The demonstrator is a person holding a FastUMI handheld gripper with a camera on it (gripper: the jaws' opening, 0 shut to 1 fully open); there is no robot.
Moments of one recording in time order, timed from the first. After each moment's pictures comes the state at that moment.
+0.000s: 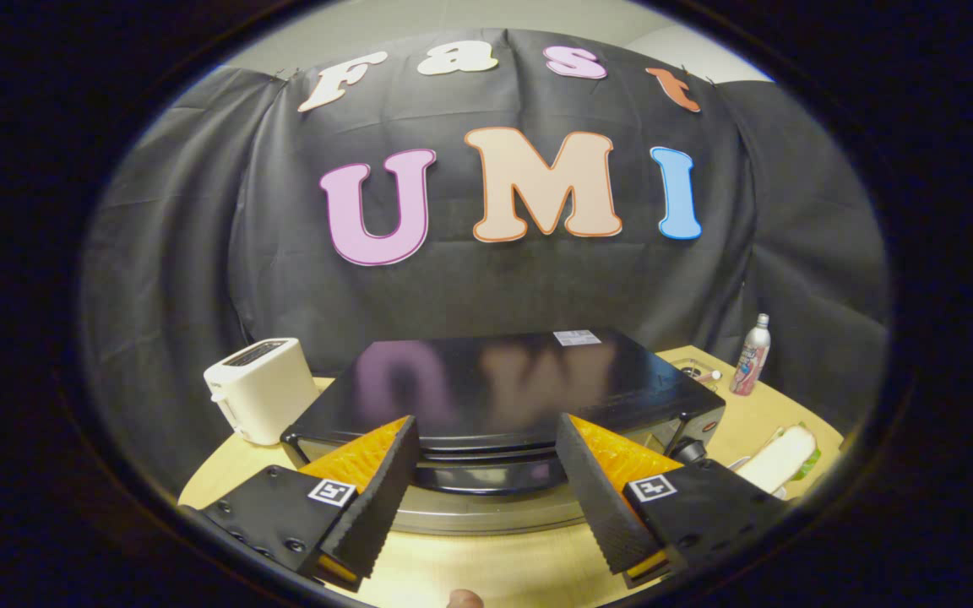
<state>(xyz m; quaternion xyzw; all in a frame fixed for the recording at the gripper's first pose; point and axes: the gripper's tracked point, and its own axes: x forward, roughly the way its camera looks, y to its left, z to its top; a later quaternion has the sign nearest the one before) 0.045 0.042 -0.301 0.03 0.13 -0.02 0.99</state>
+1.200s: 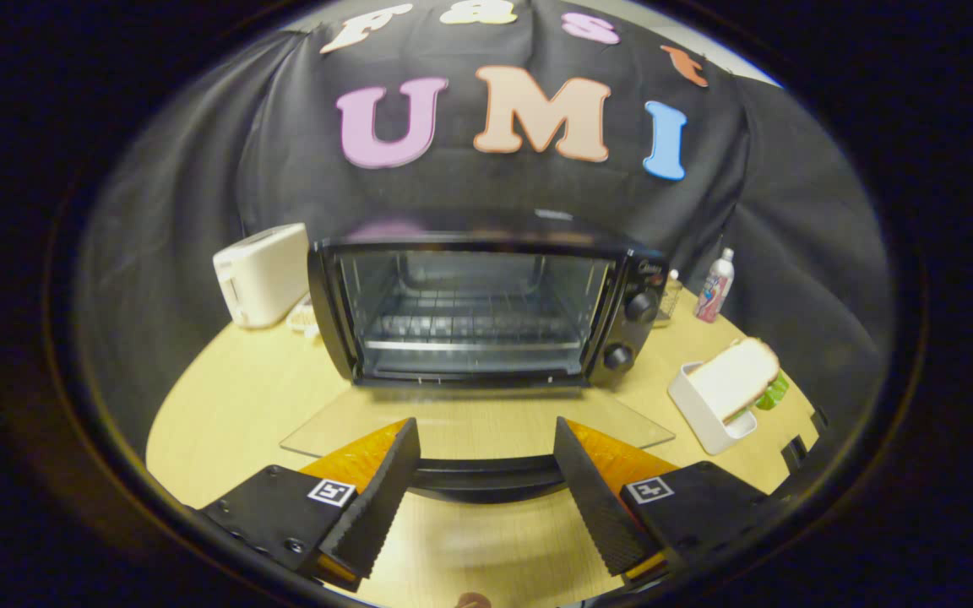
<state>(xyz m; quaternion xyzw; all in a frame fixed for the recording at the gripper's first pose) -0.089 0.039 -0.414 -0.03 0.28 -0.03 0.96</state>
